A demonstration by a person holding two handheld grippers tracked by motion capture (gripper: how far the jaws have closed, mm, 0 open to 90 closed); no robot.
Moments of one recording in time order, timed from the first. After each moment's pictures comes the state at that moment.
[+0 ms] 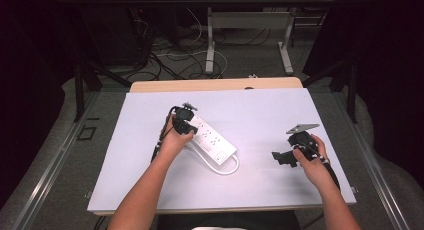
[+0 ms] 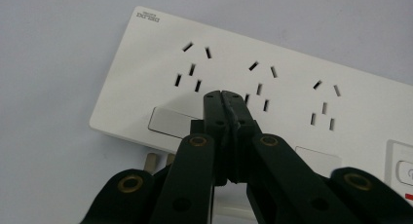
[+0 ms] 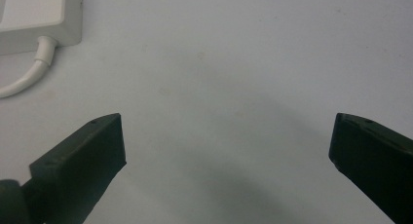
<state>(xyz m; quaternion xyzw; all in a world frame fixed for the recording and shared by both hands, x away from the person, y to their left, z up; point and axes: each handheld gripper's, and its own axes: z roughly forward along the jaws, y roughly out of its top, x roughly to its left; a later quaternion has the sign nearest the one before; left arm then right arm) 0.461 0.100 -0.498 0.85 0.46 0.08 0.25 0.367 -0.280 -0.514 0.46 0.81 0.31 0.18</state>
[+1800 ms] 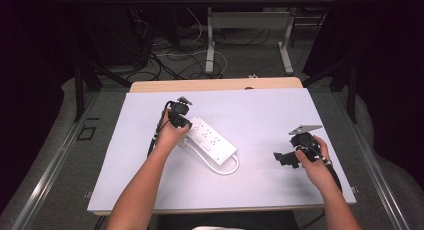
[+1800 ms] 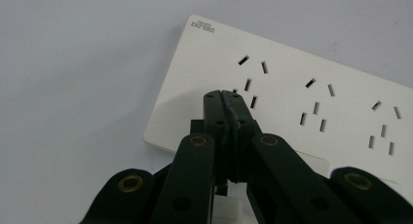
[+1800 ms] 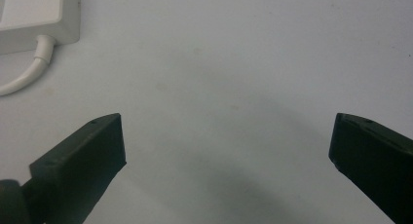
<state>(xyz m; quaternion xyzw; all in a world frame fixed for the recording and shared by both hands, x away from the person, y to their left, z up) 0.486 0.114 -0.504 0.84 0.48 0.09 0.23 0.363 -0.286 -0.514 0.46 0.81 0.31 0.18</state>
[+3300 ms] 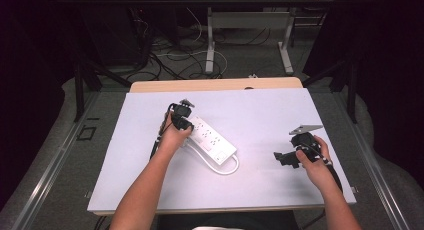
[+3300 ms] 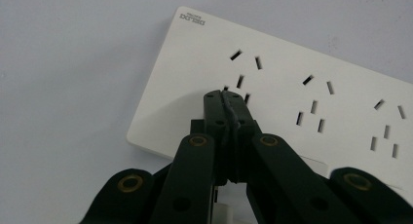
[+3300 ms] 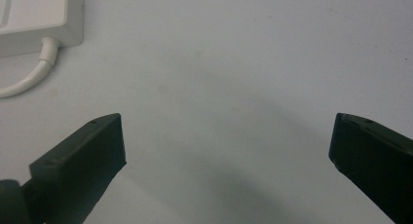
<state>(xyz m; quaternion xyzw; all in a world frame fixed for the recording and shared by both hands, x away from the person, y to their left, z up) 0.483 0.107 -0.511 0.84 0.48 0.09 0.23 0.361 -0.285 -0.512 0.47 0.81 0.31 0.18</state>
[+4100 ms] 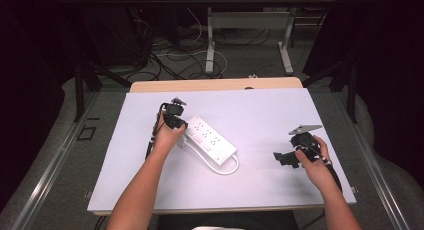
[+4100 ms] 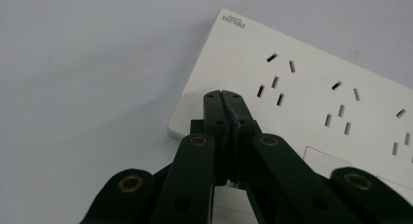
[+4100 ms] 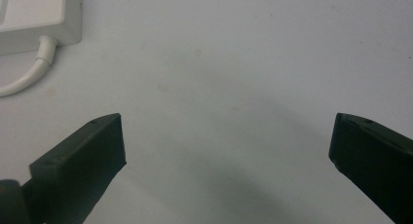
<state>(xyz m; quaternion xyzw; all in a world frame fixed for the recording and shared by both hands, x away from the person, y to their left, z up) 0.484 0.131 -0.508 0.81 0.52 0.09 0.25 0.362 -0.285 -0.514 0.46 0.81 0.31 0.18</state>
